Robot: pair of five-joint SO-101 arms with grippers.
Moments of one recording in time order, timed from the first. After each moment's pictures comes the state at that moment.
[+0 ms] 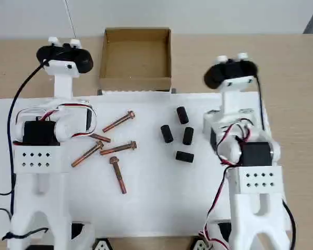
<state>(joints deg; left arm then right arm) -3.2 -29.3 20.3 74.9 -0.2 -6.1 -41.1 34.2 62.4 4.9</state>
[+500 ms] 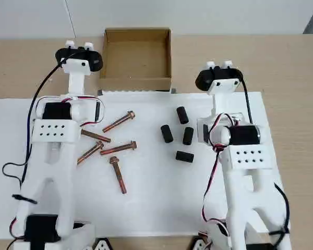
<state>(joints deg) -3.2 -12.4 21.1 63.0 -0.5 -6.5 -29.6 34.2 62.2 -1.1</state>
